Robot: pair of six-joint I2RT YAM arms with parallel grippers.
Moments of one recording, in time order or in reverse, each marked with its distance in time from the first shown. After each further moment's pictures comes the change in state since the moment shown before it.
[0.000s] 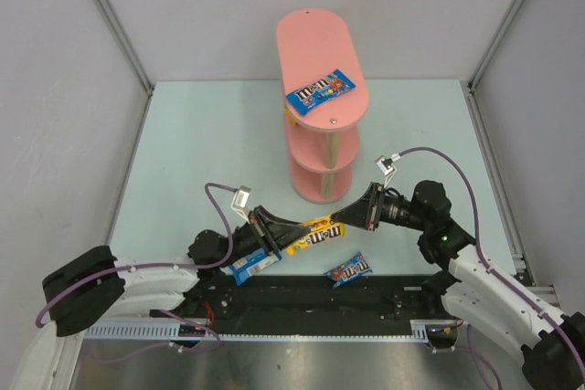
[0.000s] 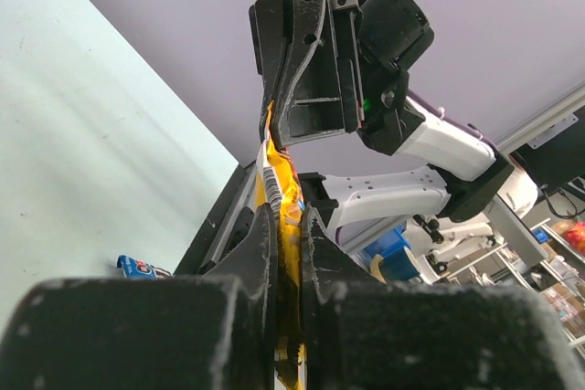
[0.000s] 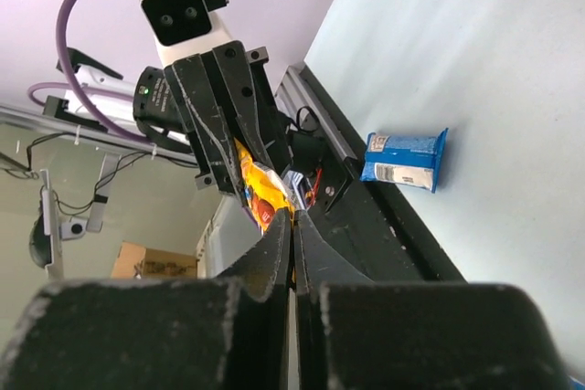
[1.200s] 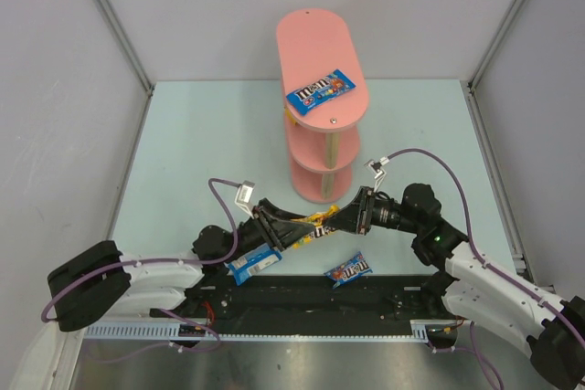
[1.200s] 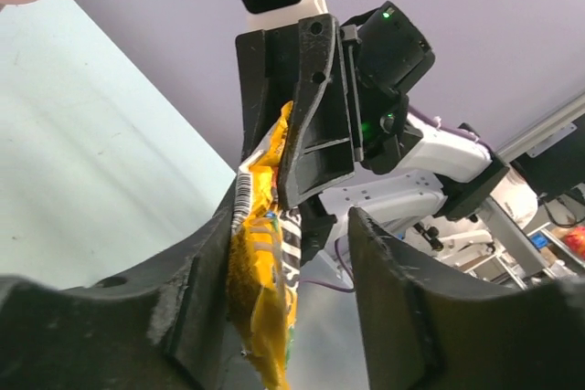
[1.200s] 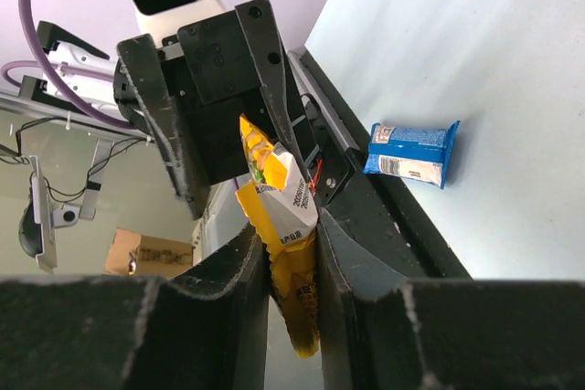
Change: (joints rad) left arm -0.001 0.044 0.055 0.008 0.001 -0.002; right arm 0.106 0.045 0.002 0.042 0.064 -0.005
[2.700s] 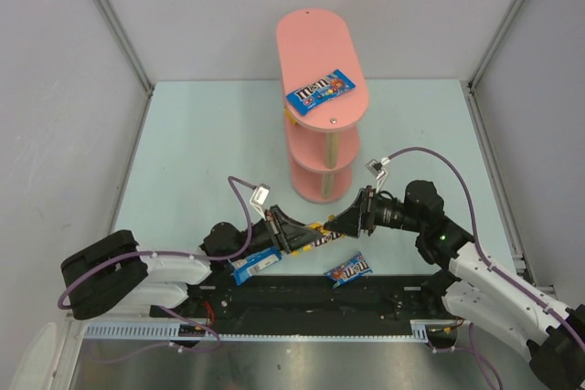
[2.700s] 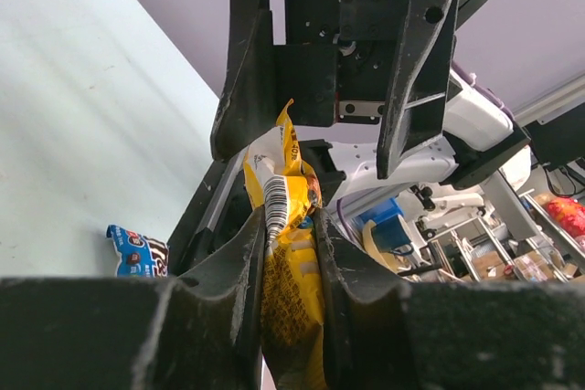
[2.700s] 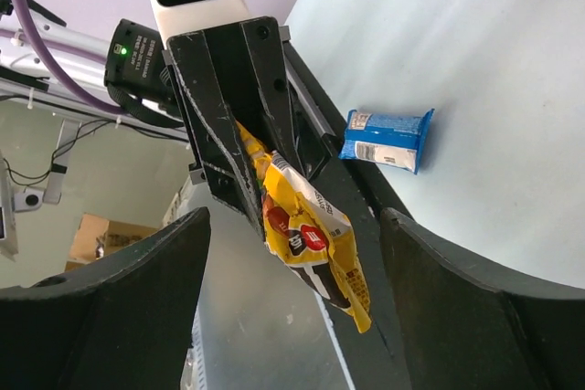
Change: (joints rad) left arm -0.003 0.126 0.019 -0.009 0.087 -0.043; right arm -0.025 -0.034 0.046 -0.156 -0.035 -0.126
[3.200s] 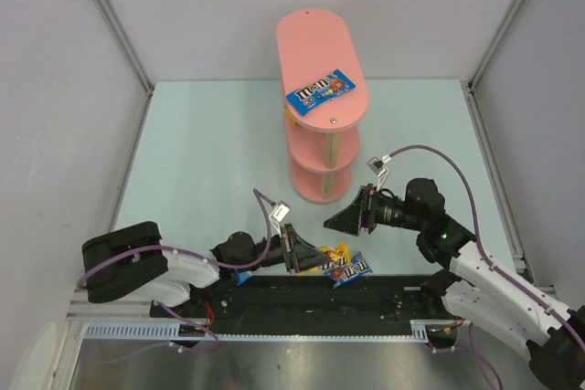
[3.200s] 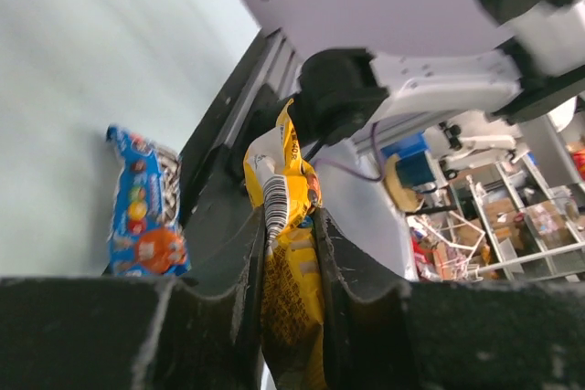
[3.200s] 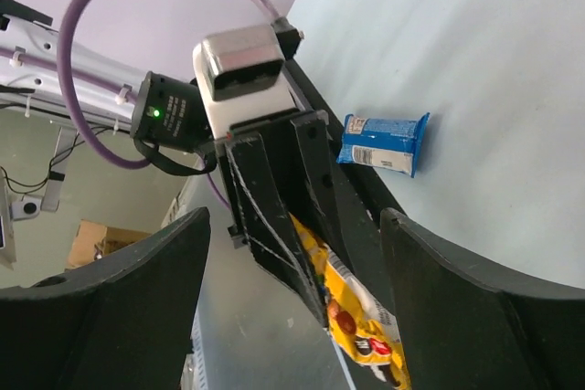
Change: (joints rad) left arm -0.158 0.150 -0.010 -0.021 -0.045 0.033; right arm -0.006 0.015 0.025 -0.021 0.011 0.004
